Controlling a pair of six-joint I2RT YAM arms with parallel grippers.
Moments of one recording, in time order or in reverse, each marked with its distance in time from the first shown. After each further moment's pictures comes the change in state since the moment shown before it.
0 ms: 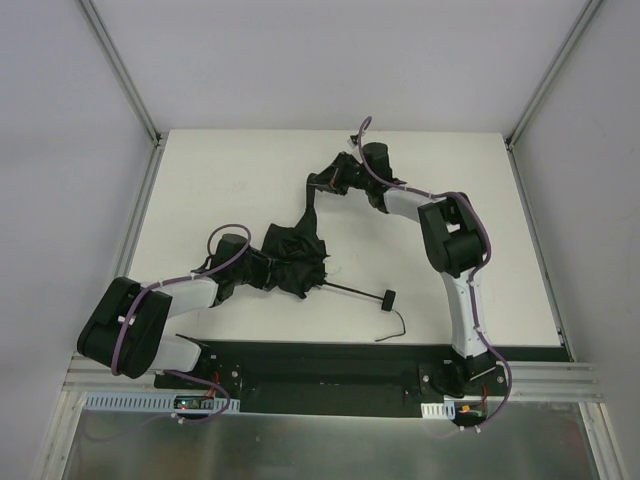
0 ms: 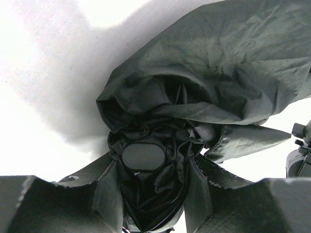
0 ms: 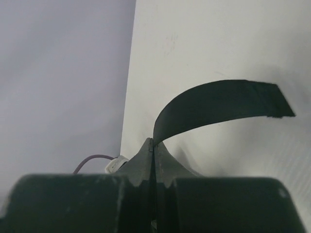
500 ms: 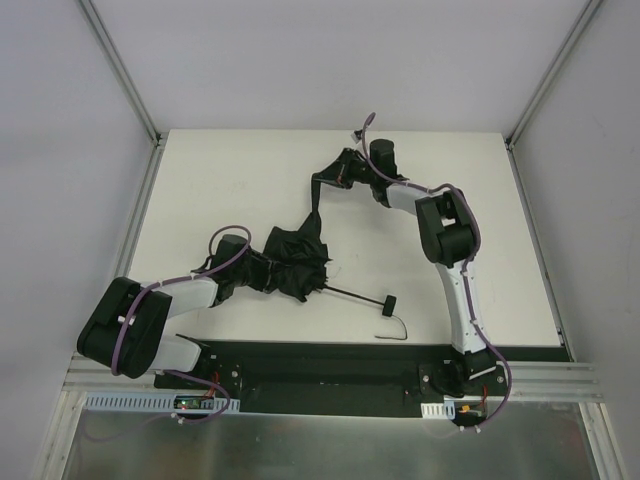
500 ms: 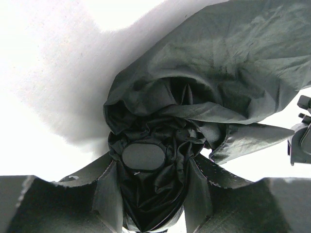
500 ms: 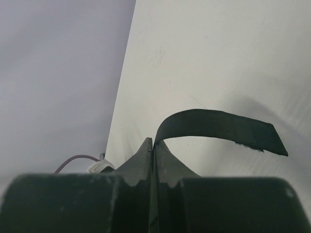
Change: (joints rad) left arm 0.001 0.000 0.000 -0.025 0.019 -0.004; right arm -0.045 0.138 0.132 0.068 -0.137 -0.075
